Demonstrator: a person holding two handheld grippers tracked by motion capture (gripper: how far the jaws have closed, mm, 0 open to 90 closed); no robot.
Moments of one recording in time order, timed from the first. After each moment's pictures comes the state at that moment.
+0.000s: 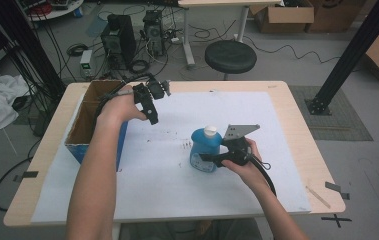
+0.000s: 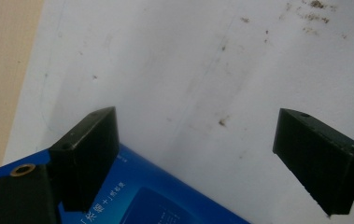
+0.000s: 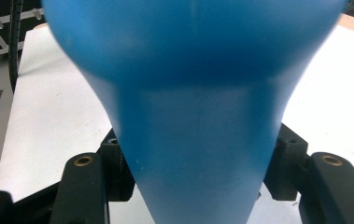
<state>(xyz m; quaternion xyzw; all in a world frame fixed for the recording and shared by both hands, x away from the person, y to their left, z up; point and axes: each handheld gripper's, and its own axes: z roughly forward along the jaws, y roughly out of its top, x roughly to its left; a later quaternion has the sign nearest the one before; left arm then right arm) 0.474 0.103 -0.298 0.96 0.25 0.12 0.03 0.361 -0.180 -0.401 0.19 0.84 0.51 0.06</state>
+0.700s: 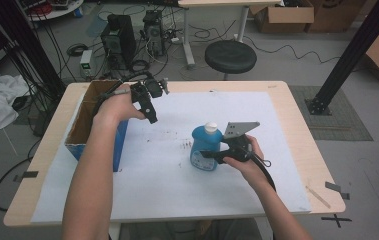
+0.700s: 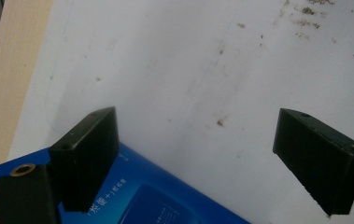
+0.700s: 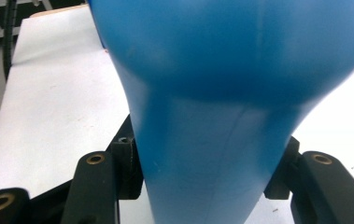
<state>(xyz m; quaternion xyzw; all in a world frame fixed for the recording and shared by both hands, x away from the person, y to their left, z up) 0.468 0.108 -0.288 0.96 0.25 0.12 0.04 0.367 -0.180 -0.392 0.16 0.85 0.50 0.08</state>
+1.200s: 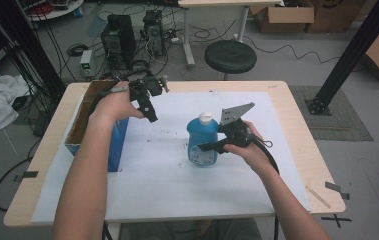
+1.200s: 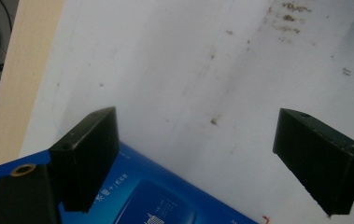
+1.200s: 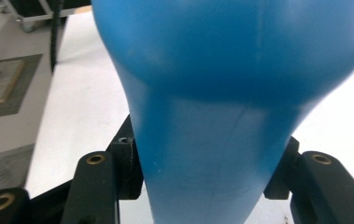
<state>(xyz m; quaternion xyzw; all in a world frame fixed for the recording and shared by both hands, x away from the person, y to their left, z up) 0.456 0.106 -0.270 0.96 0.23 0.13 0.06 0.391 -0.171 -0.355 0.10 0.87 0.48 0.01</state>
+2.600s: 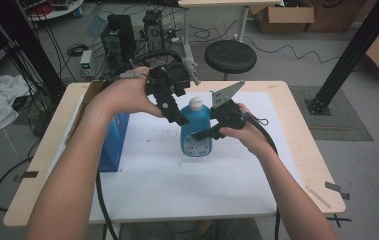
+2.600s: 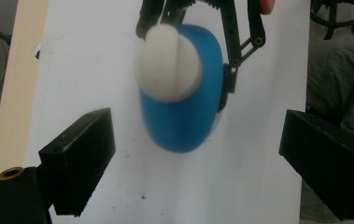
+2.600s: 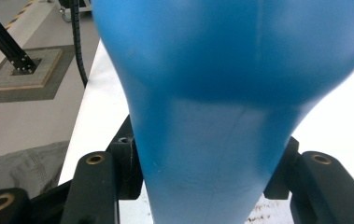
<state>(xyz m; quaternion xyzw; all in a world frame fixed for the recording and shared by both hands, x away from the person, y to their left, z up) 0.377 0.041 -0.170 0.98 0.06 0.07 0.20 0.414 -0.147 -0.310 0.03 0.88 0.47 -0.03</state>
